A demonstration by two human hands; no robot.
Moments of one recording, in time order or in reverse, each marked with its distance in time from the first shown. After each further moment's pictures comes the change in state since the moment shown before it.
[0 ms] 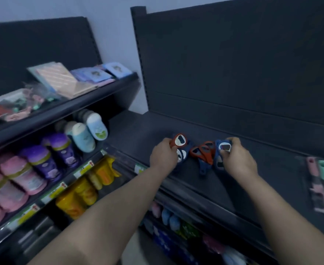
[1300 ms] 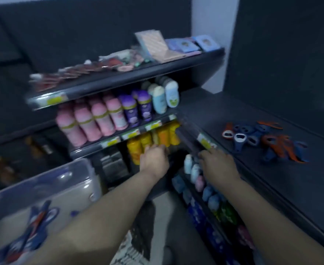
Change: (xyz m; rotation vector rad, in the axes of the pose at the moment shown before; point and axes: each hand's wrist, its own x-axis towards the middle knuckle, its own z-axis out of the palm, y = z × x) left_hand -0.149 -0.149 -0.091 0.467 0.206 -0.320; right_hand -0.130 -0.083 0.100 -0.356 -0.341 -0.902
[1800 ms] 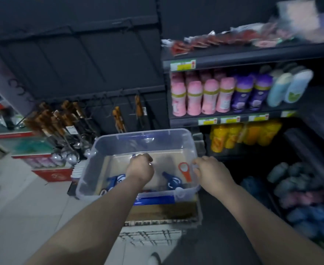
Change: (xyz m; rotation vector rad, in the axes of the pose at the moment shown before) left_hand -0.156 -0.332 -0.070 -0.053 0.003 -0.635; right_hand -0.017 -0.305 0.086 0.120 -0.224 -0.519
